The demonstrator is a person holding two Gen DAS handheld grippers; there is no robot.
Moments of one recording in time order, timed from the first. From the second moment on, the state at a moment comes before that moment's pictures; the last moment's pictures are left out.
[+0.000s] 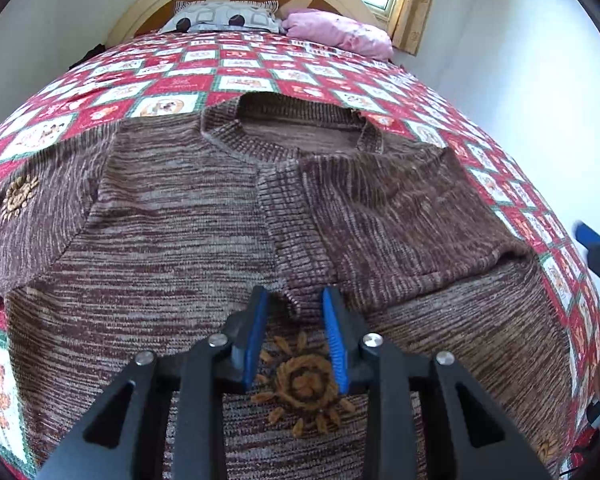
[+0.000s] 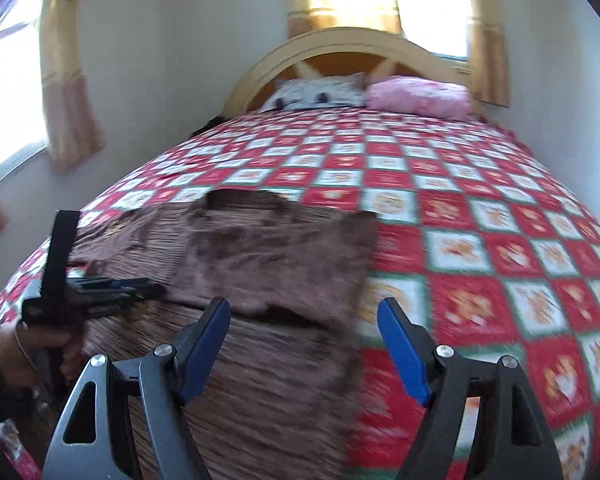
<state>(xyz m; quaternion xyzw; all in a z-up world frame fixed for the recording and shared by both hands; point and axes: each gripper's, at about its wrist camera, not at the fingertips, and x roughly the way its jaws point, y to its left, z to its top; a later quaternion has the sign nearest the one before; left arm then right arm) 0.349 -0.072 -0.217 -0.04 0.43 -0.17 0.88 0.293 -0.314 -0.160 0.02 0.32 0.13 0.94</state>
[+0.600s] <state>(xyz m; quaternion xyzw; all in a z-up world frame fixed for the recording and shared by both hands) 0.355 -0.045 -0.224 -0.14 0.43 -0.22 0.86 0.327 -0.270 -0.239 -0.03 0.42 0.10 0.90</state>
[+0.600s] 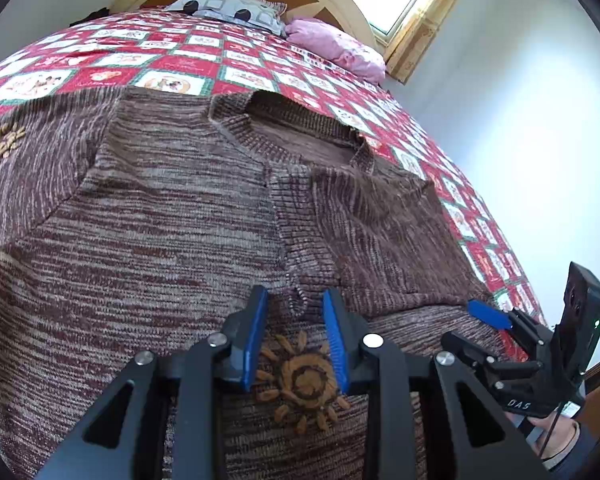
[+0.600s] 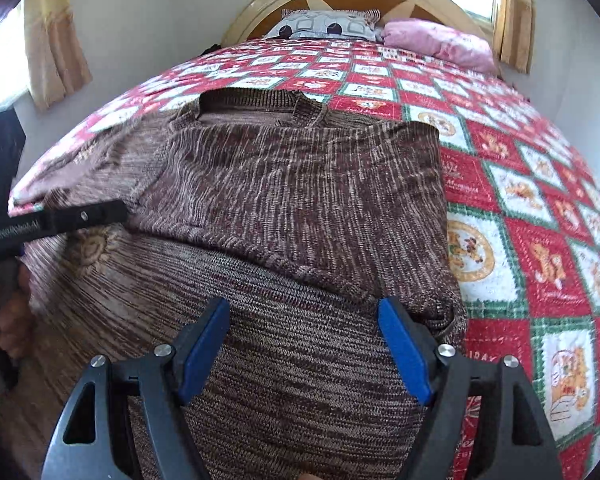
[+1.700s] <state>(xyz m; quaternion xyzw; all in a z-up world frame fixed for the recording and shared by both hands) 0.315 0.249 -0.211 -0.26 0.41 0.12 0.87 0.323 -0.267 -0.238 -0.04 0.41 0.10 0.91</state>
